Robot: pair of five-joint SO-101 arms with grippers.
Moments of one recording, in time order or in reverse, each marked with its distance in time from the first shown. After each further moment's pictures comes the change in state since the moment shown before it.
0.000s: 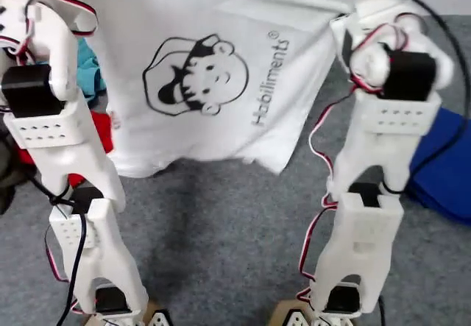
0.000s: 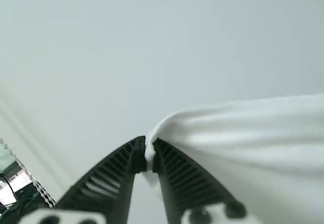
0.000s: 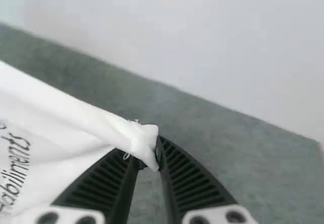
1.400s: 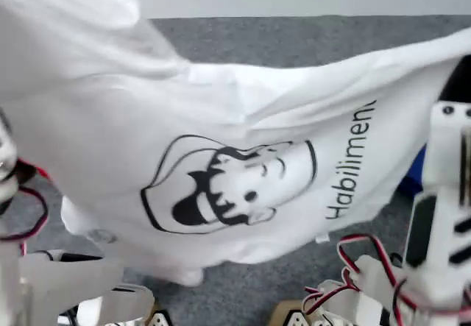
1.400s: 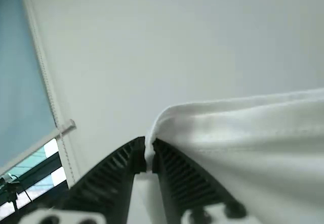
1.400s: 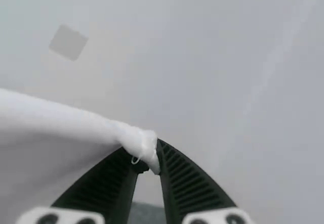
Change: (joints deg) left arm 11.3 -35.4 -0.3 6.8 -1.2; right arm 12.2 -40.4 2.5 2.5 3.1
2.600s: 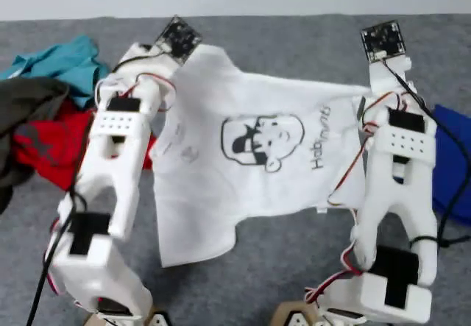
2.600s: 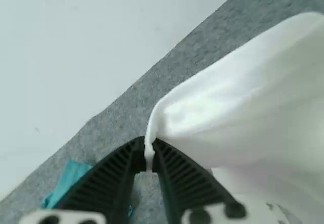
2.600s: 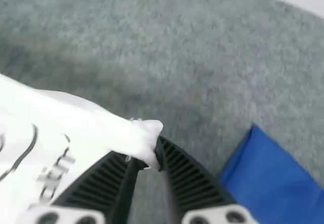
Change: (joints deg) left arm -3.6 21.2 100.7 -51.5 -0.6; right arm -1.2 6.9 107.8 -65.6 0.1
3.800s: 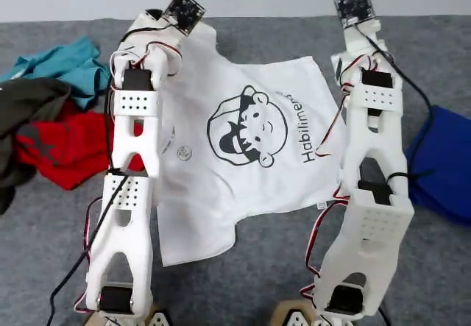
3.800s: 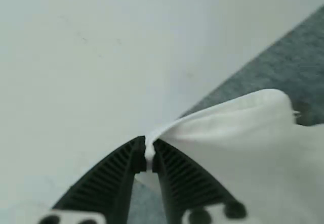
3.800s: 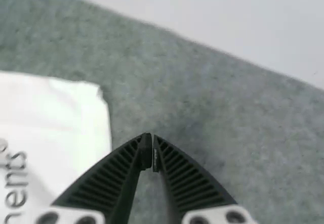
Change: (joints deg) left arm 1.0 59.4 -98.4 31.6 -0.3; right arm -5.5 36.4 -42.4 1.5 0.1
